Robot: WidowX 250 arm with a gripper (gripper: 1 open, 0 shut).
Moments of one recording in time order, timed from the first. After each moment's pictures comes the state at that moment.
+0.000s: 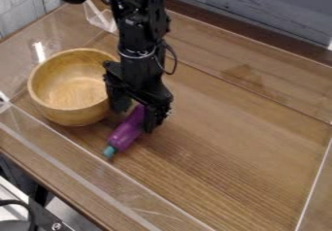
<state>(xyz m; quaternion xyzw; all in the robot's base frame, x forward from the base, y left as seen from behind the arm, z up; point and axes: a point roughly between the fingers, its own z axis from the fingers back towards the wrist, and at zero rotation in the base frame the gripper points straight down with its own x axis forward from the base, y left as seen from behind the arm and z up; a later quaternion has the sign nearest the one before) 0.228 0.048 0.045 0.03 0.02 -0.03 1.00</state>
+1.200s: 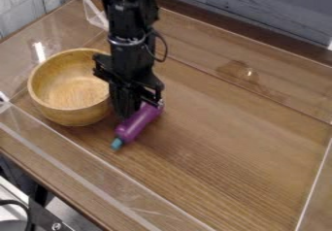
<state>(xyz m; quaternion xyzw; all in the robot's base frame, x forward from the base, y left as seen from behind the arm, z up) 0.222 0.060 0.058 0.01 0.05 -0.01 1.00</state>
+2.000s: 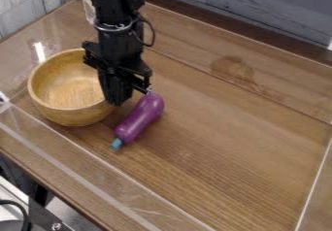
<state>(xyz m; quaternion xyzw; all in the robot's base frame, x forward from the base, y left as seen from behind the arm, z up) 0.227 0.077 0.063 0.01 0.04 -0.01 1.00</state>
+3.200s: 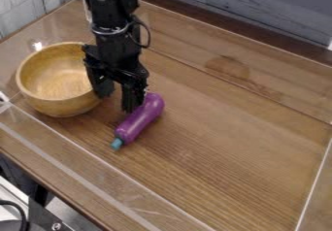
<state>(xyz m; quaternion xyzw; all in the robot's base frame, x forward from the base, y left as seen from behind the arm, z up) 0.230 0.086 0.055 0.00 0.03 -0.01 1.00</state>
